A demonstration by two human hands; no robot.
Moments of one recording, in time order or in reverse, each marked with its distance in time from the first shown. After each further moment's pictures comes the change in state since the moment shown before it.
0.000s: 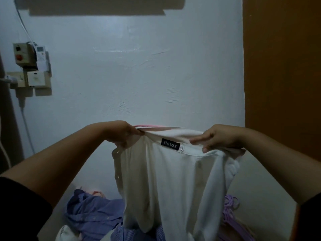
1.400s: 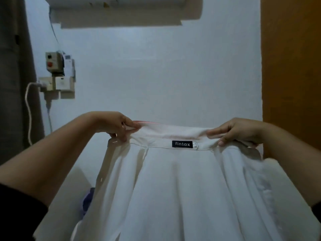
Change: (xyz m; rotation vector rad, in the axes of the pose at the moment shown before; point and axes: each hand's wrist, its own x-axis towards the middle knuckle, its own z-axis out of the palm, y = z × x) left_hand -0.055 -0.025 -0.043 -0.286 0.083 -0.107; right_hand 0.000 -0.019 -0.024 0.199 0.090 0.077
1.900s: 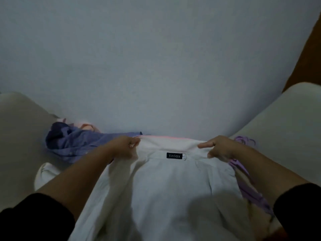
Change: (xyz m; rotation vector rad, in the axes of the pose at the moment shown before) left_hand 0.158 -0.174 0.311 0.283 -0.363 -0.112; right_hand 0.127 0.257 0.208 -0.142 -0.243 0.419
